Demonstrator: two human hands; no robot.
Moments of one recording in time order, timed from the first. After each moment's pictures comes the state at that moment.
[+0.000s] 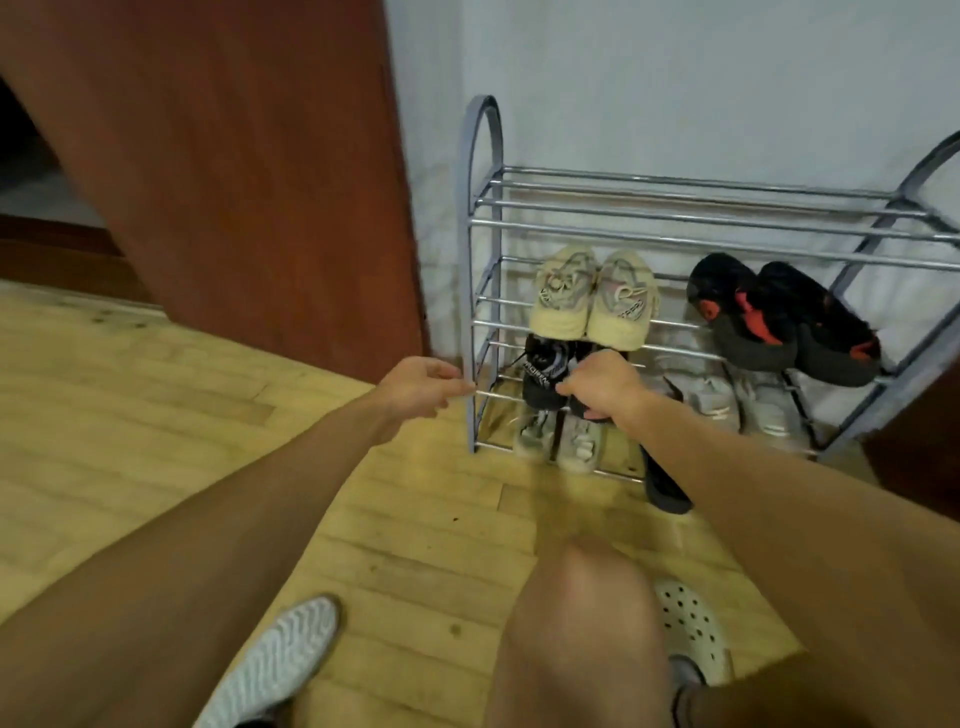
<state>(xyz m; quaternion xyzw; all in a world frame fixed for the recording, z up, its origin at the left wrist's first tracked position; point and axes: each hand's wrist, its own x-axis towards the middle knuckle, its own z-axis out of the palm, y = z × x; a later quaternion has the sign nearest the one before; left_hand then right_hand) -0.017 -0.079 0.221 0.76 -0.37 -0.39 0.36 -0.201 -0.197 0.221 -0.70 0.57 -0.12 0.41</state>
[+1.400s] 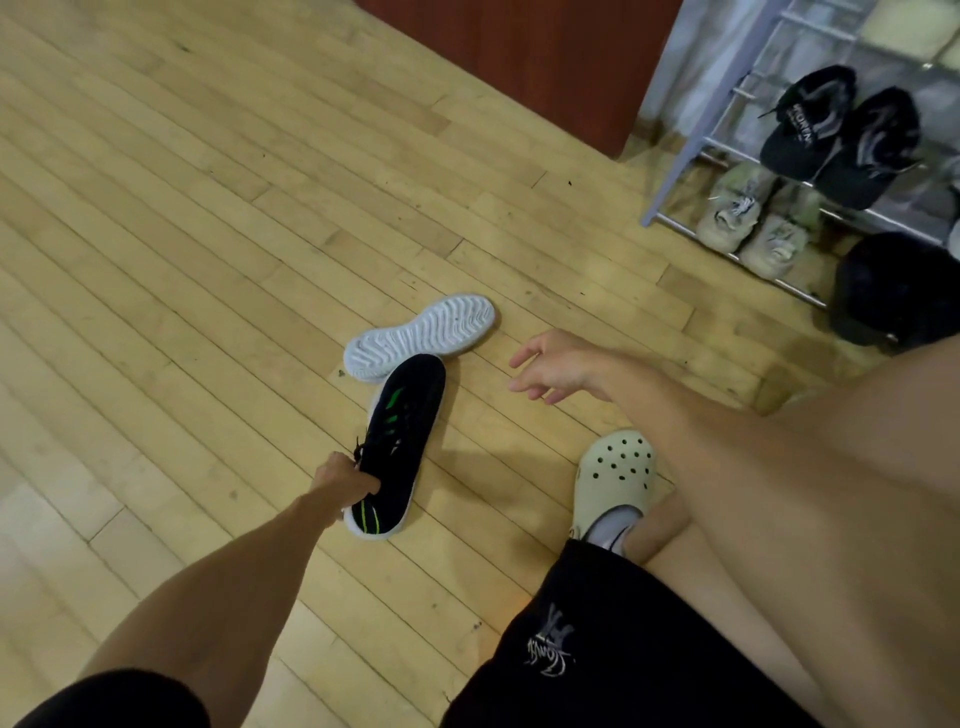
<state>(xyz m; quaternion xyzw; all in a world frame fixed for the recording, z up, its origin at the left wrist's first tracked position) -0.029 0.392 -0.067 0.88 0.05 -0.44 0.18 -0.130 0.120 0.064 -0.77 0.35 0.24 0.48</state>
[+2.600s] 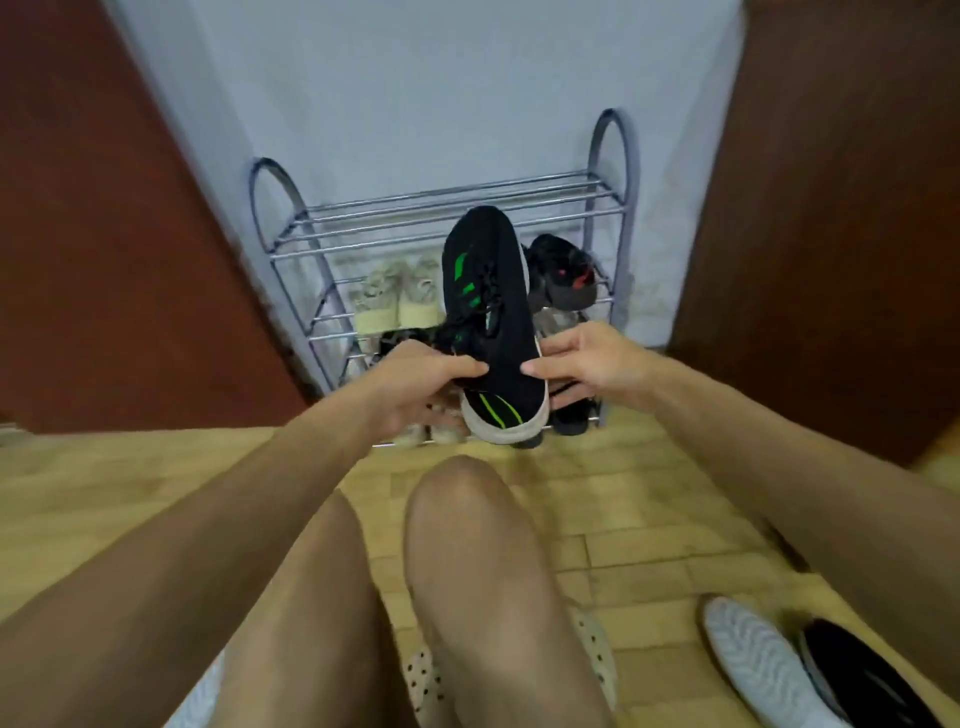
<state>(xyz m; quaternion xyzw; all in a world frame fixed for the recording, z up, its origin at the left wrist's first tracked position) -0.276 -0.038 0.310 0.66 -0.44 -0.50 0.35 -0.469 -0.108 0.281 -0.67 0.43 -0.23 0.56</state>
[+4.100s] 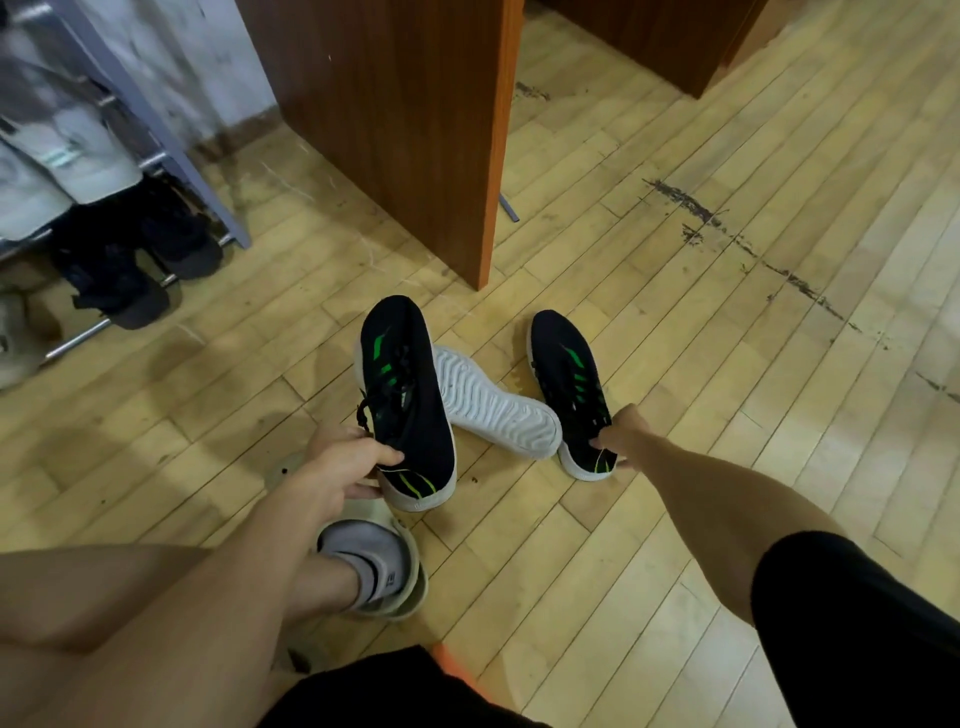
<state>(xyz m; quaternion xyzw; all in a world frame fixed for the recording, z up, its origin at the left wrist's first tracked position) -0.496 0.026 0.014 0.67 -0.42 -0.61 0.02 -0.807 0.148 -0.085 -0.11 0.89 -0.08 0.44</state>
